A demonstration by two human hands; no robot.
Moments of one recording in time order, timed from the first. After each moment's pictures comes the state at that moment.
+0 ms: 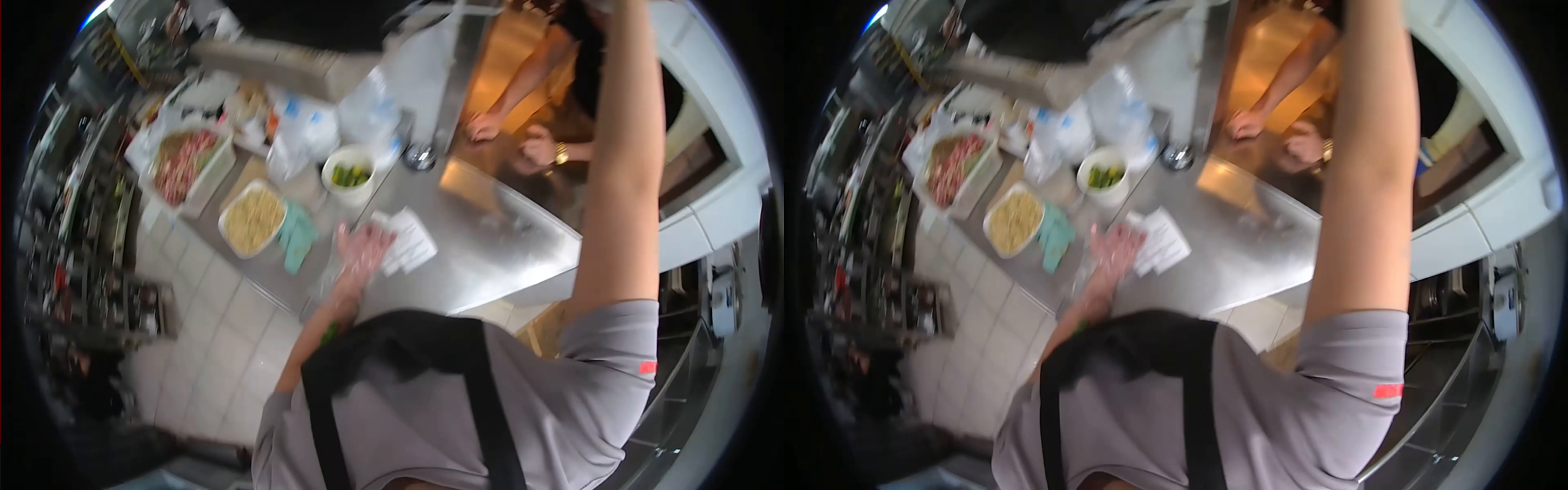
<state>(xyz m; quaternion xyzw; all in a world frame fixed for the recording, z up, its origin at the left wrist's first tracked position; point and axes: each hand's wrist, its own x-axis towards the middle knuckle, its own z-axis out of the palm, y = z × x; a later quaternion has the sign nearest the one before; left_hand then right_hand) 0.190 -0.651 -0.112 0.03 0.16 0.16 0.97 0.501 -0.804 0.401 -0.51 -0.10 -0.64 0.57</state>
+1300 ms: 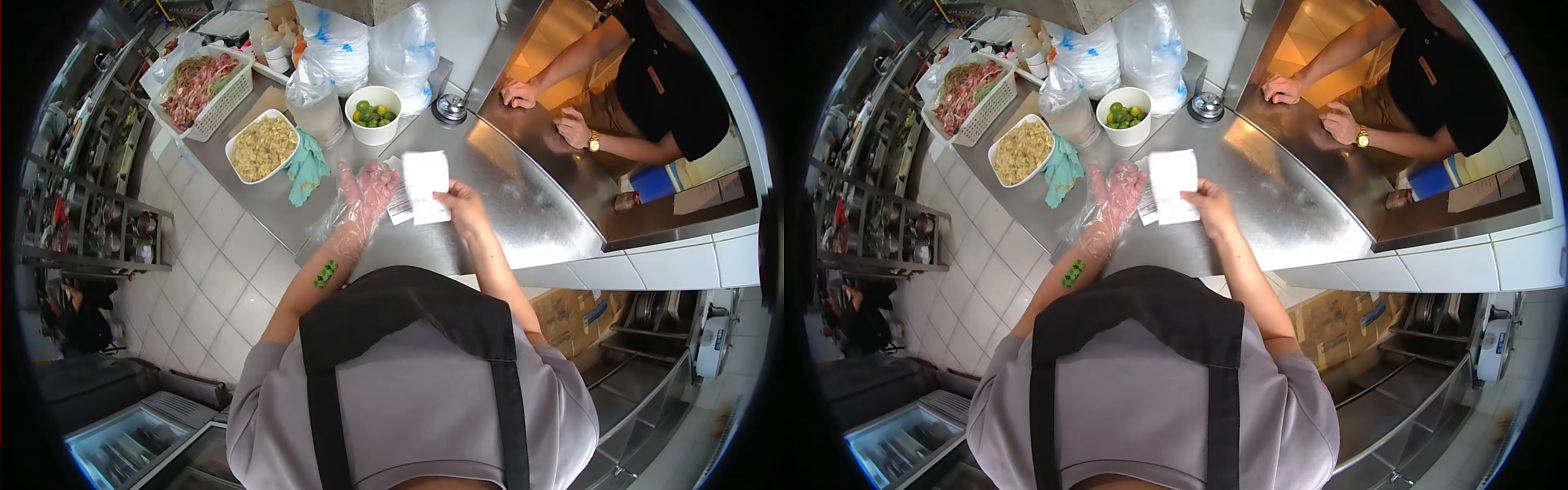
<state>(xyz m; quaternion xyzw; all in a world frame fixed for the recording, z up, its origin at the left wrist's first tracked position) 0.187 -0.635 -0.128 0.00 0.00 0.20 0.98 0.292 -0.806 -0.090 -0.58 -0.14 0.39 0.70</state>
